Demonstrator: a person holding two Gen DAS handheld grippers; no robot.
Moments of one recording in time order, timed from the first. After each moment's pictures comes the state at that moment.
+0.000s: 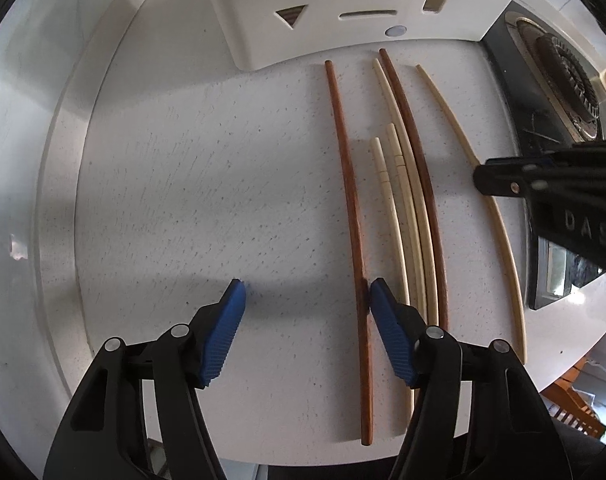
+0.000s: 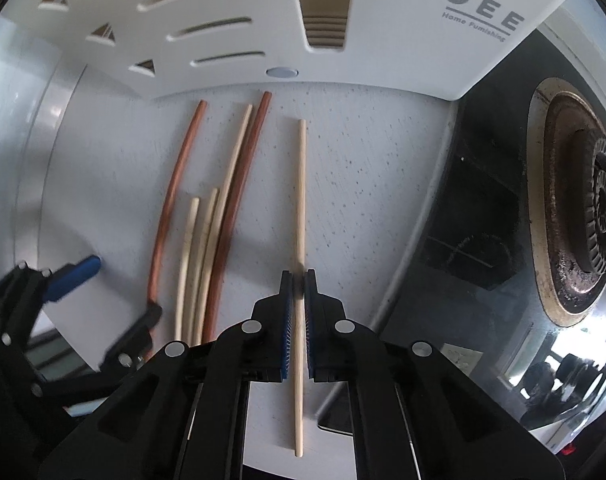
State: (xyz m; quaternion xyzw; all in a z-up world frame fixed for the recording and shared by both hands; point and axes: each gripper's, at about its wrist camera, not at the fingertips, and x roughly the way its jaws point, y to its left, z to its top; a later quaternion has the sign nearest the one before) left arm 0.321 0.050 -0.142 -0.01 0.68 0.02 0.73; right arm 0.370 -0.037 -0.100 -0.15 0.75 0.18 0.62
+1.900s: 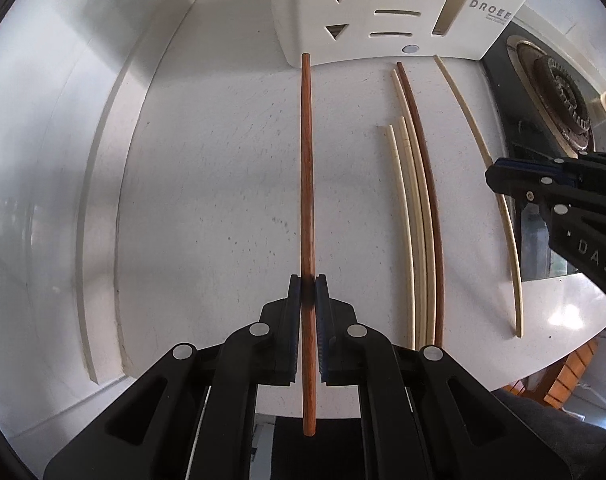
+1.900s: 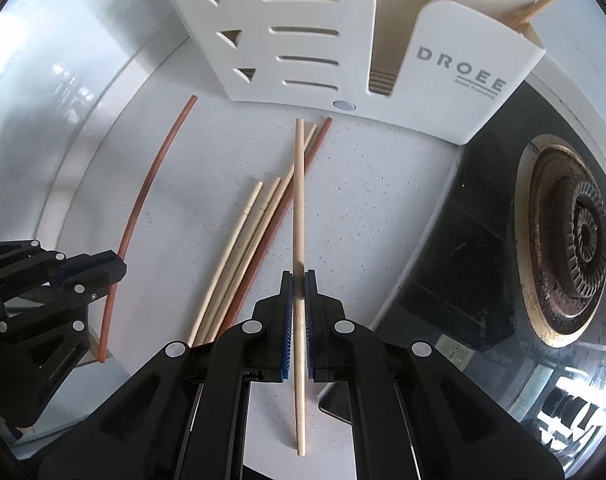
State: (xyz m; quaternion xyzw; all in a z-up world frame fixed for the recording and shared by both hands) left arm 0.300 0.054 -0.114 -0.04 0.66 0.06 0.75; right arm 0.313 -0.064 -0.044 -0.17 0.66 0.28 0.67
